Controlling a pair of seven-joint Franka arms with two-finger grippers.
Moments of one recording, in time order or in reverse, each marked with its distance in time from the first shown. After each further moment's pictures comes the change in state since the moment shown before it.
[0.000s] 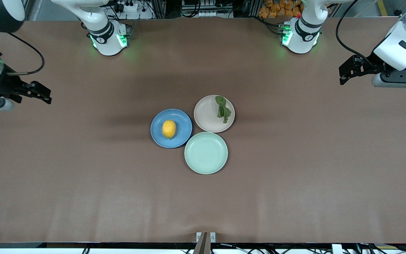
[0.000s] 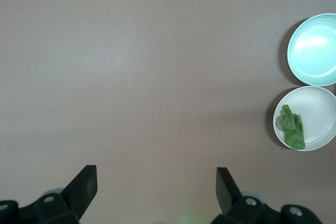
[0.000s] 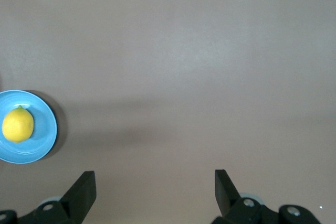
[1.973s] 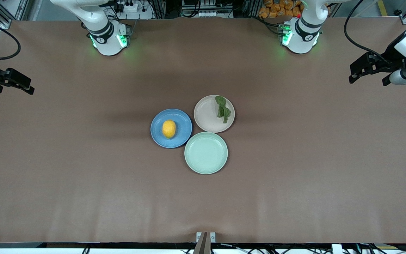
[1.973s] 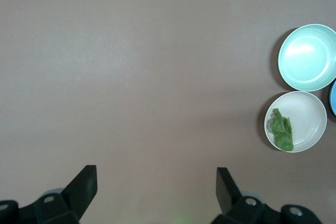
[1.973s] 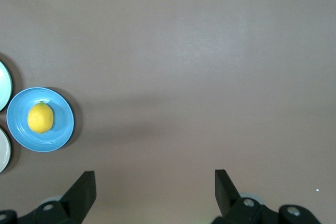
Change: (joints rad) left arm 0.053 0.003 -0.001 0.030 -0.053 -0.010 0.021; right arm 0.081 0.050 -0.094 0.196 0.038 -0.175 0.000
